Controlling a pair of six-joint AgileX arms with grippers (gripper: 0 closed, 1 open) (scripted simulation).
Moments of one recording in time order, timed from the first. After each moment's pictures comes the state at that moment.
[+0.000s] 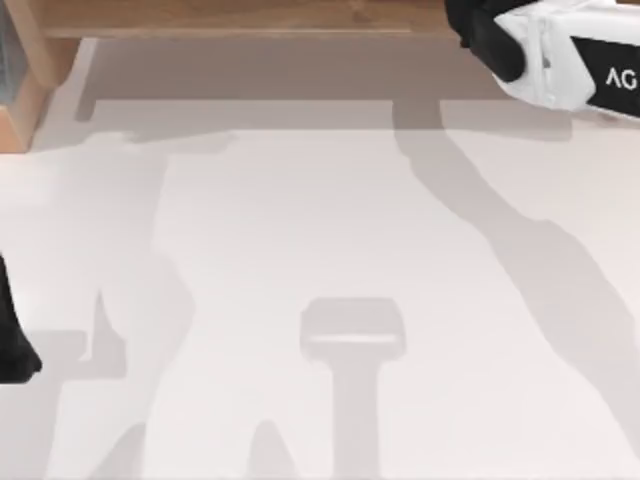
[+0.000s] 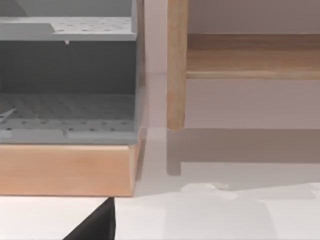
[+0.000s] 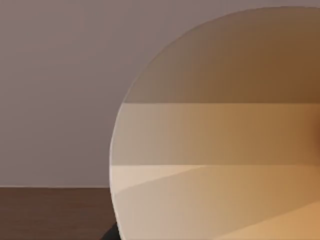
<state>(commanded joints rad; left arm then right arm) 0.00 0.00 0.00 0.00 0.00 0.00 0.45 2.13 1.64 0.47 0.49 0.02</state>
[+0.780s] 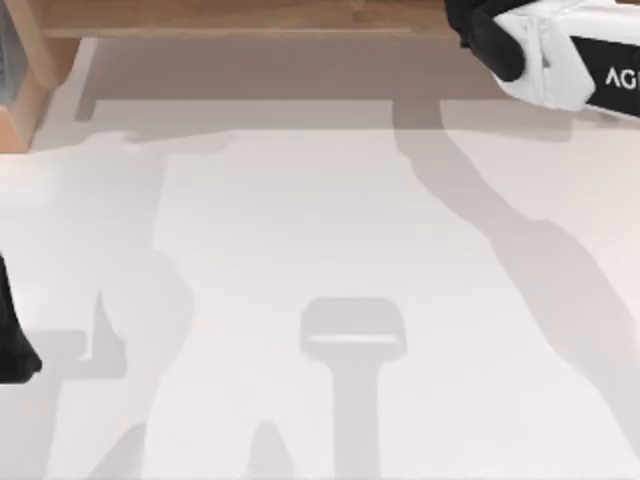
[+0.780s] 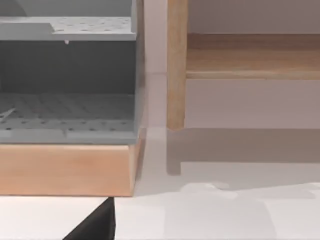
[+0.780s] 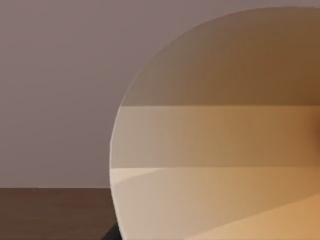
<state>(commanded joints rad) 0.00 0.00 0.00 0.00 0.00 0.00 0.45 2.13 1.64 0.47 0.49 0.02</state>
